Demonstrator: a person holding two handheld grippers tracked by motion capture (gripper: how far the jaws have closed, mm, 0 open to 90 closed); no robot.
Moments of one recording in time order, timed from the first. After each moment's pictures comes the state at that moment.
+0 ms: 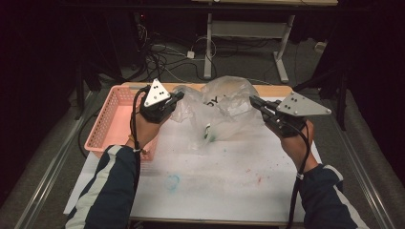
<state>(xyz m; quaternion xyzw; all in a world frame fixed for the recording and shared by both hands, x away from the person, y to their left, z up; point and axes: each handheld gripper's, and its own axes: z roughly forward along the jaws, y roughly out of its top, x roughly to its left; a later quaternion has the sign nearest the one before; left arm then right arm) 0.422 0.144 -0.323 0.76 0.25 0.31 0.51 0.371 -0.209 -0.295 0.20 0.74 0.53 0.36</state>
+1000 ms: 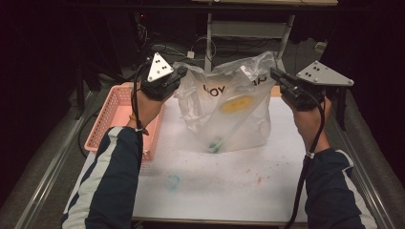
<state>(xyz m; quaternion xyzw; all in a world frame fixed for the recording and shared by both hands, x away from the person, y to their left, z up) 0.454 0.134 -0.282 0.75 0.25 0.36 0.49 0.414 -0.246 -0.259 0.28 0.70 0.52 0.40</state>
